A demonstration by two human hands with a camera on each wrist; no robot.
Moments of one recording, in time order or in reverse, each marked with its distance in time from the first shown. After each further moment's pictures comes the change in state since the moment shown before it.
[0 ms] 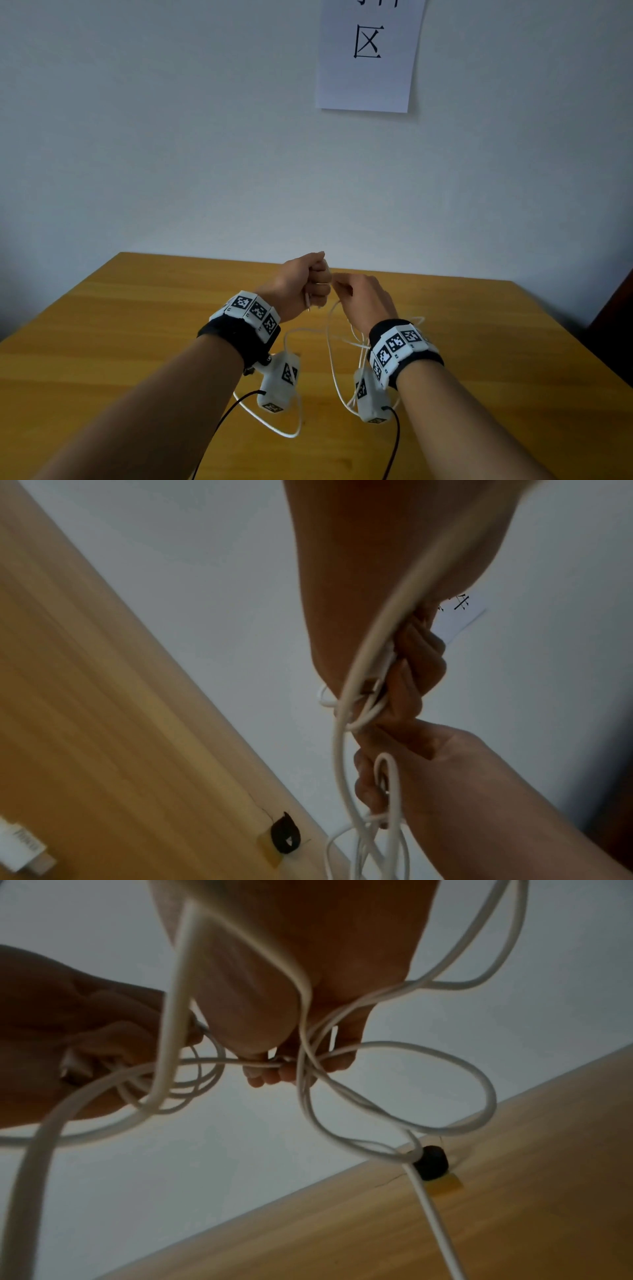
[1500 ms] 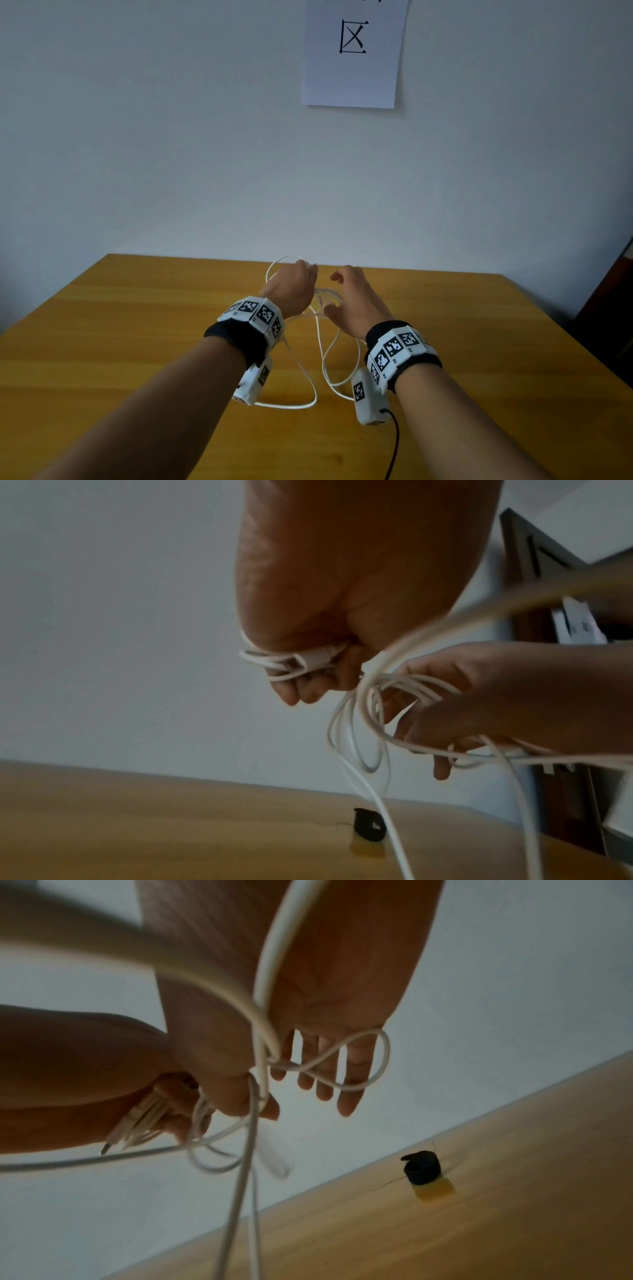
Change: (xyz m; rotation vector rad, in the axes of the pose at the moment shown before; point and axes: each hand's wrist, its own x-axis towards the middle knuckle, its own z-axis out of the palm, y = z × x) left_hand 0.027 -0.022 -0.011 1.481 0.346 0.262; right_hand -0.009 0.010 -0.003 -0.004 -0.111 0.041
